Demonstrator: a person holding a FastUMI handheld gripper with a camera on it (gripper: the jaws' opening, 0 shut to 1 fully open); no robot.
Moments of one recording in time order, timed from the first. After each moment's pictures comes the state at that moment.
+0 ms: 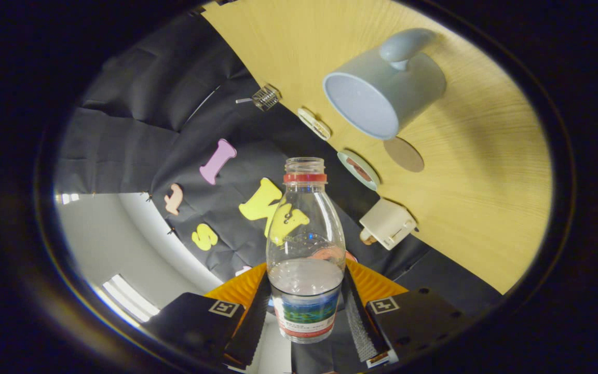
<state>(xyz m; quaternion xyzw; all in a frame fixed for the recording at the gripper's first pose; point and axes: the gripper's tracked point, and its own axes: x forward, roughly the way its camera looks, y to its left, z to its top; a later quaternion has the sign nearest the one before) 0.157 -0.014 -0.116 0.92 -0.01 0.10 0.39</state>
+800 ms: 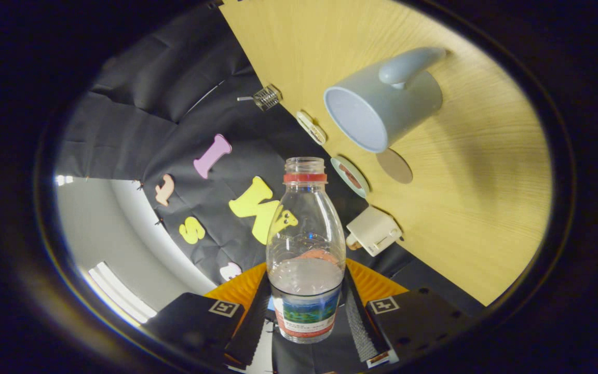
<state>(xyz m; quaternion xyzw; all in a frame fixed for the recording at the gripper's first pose) 0.133 -0.006 -0.126 0.89 0.01 0.08 0.44</state>
